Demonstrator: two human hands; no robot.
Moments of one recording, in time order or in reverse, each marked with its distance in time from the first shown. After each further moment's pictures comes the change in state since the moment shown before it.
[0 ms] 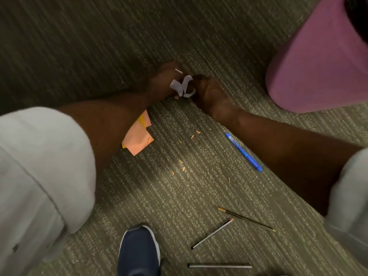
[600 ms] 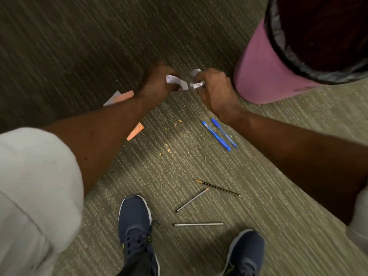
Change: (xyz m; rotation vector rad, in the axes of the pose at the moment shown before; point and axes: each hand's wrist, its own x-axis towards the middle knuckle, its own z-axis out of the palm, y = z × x) left_hand -0.063 0.106 -0.082 -0.521 0.181 -0.203; right_hand -0.102 -0.014 -0.106 0.047 0.236 0.067
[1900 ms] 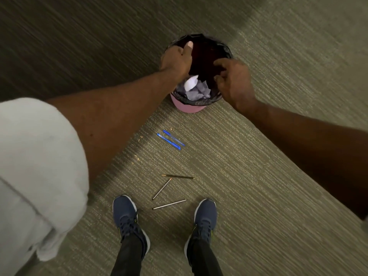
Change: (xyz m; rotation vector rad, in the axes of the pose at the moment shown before) left_hand 0.055 0.387 -0.038 -0.316 -0.003 -0.335; right_hand -0.071 0.079 -0.316 0.060 0.184 0.372
